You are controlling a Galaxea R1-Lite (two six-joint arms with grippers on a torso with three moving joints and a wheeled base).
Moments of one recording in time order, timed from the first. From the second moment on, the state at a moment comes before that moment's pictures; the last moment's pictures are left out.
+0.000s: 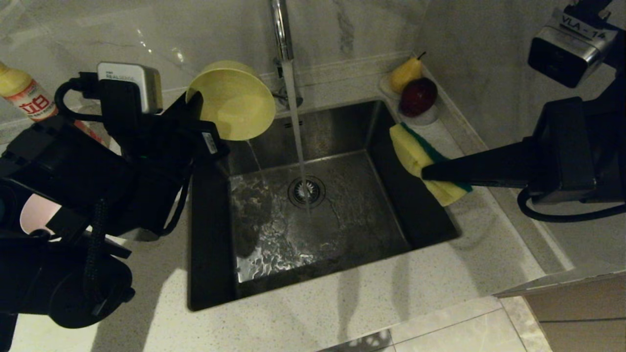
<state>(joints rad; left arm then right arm) -0.44 1.71 -0.75 -1.52 0.34 0.37 0.66 1.37 -1.40 0.33 0.35 0.49</state>
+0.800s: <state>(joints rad) -0.32 1.54 -1.11 -0.18 0.45 -0.22 0.64 1.34 -1.37 0.34 0.34 0.48</state>
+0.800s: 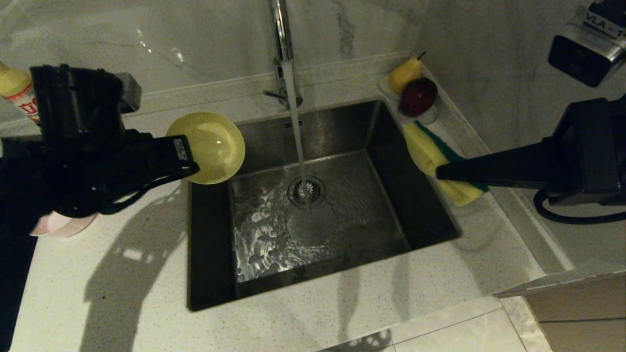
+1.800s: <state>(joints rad) 0.15 1.35 -1.20 0.75 0.06 -0.90 0.61 1.33 -1.36 0.34 0.34 0.48</state>
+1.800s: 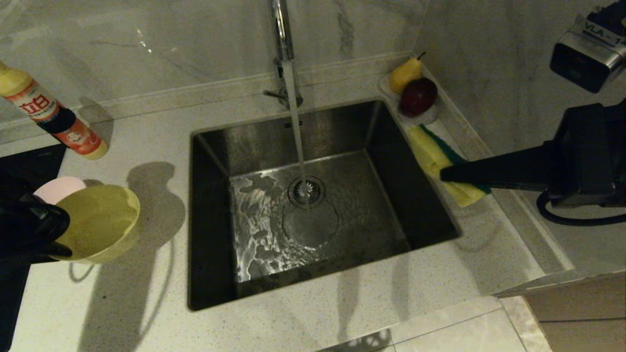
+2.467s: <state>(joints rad) 0.27 1.42 -1.03 0.56 0.01 -0.90 0.59 1.36 -1.35 0.33 0.35 0.48</state>
